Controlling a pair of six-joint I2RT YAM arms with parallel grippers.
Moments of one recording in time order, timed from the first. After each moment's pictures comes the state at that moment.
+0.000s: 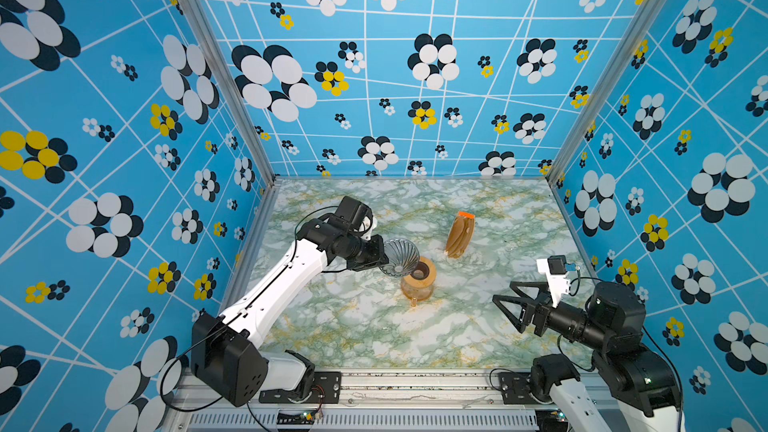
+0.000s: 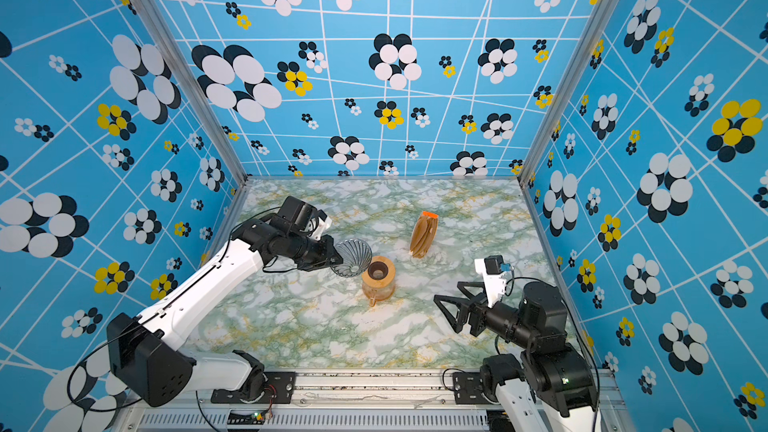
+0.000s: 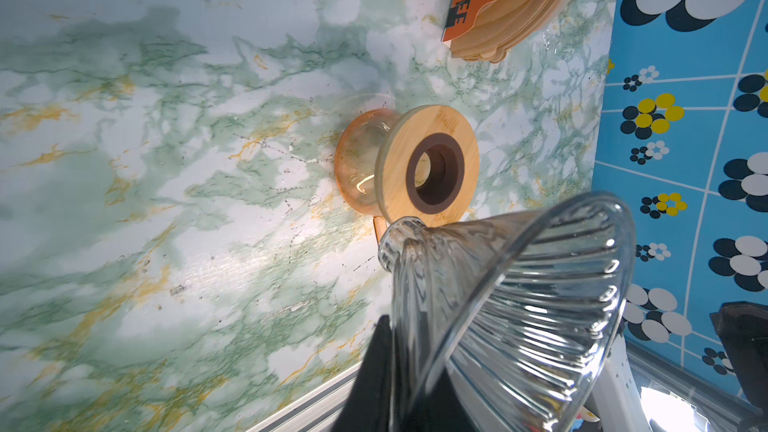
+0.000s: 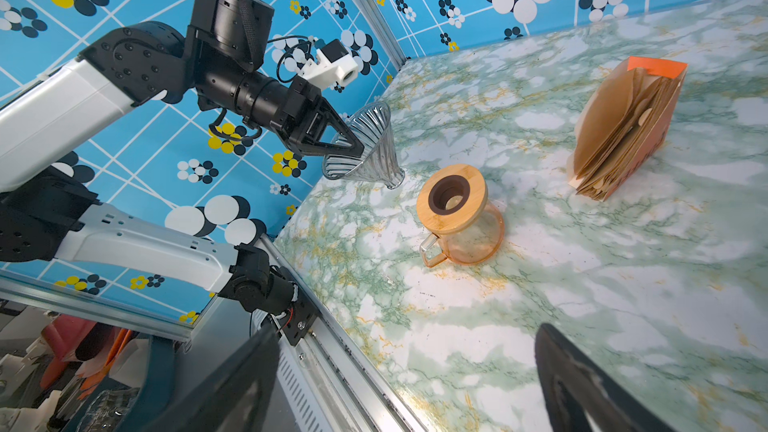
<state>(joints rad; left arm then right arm) -0.50 1.40 1.28 -0.92 0.44 -0.61 0.16 0.35 0.79 -0.85 -0.66 0.28</state>
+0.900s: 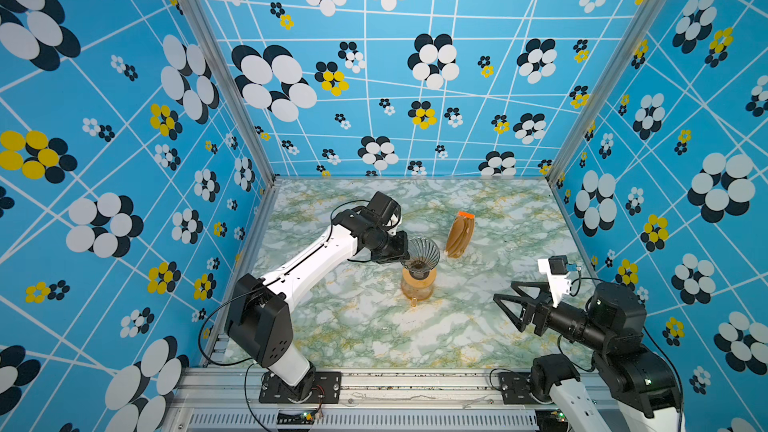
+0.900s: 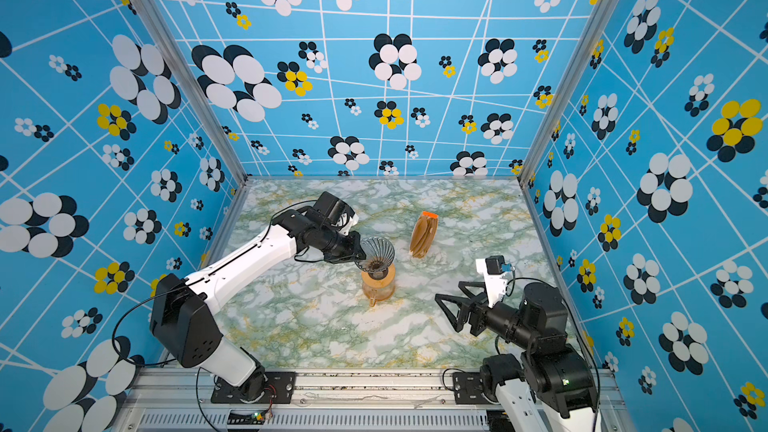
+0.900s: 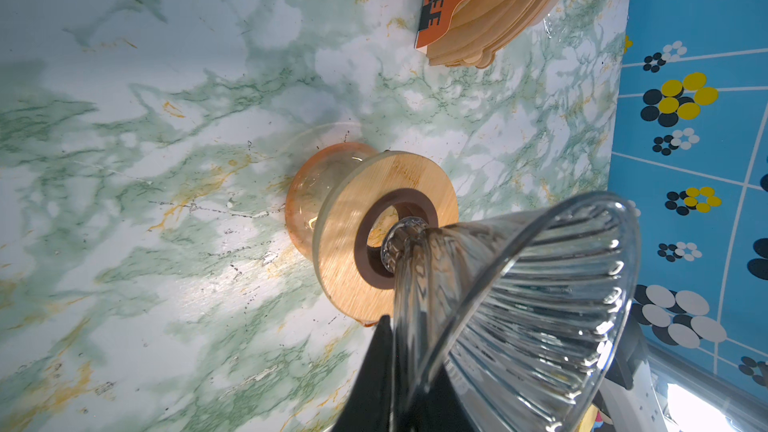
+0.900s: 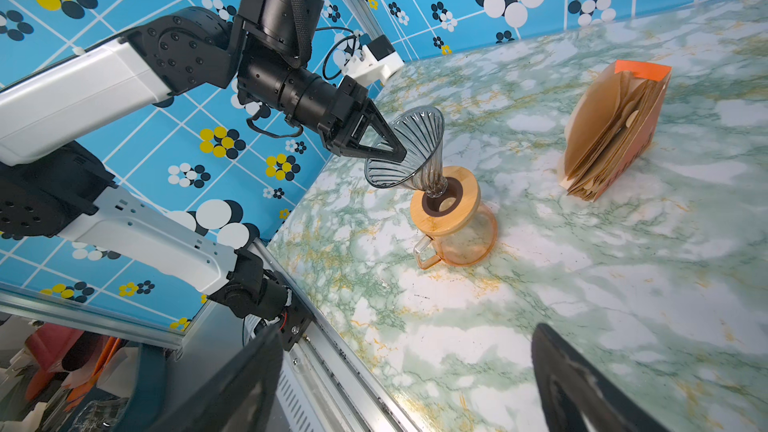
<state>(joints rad) -0.60 1.60 1.38 -0.84 0.40 -0.62 0.16 0.34 0.79 -0.85 -0.64 0.28</state>
